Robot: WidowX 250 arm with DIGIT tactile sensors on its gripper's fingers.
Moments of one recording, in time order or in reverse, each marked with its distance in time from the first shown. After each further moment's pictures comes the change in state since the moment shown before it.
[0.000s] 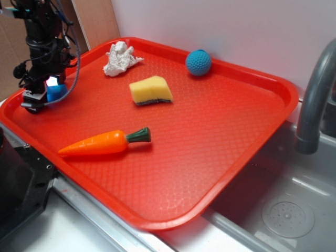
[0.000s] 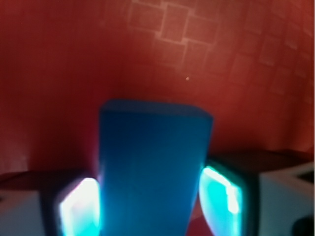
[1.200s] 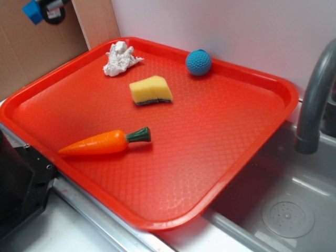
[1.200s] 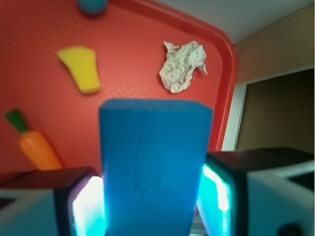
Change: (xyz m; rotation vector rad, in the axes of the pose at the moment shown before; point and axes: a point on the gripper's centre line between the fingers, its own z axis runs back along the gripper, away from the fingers) arm 0.032 -0.040 0.204 0.056 -0.222 0.789
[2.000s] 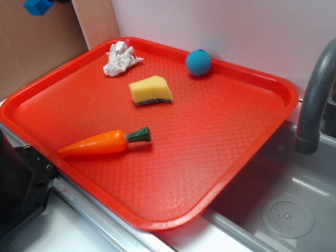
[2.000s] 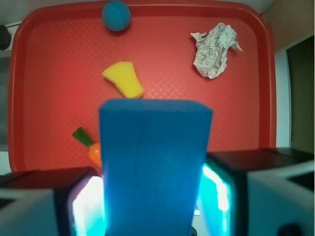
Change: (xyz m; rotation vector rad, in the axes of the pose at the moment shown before) arm 0.007 -0.027 0.004 -0.231 0.029 0.198
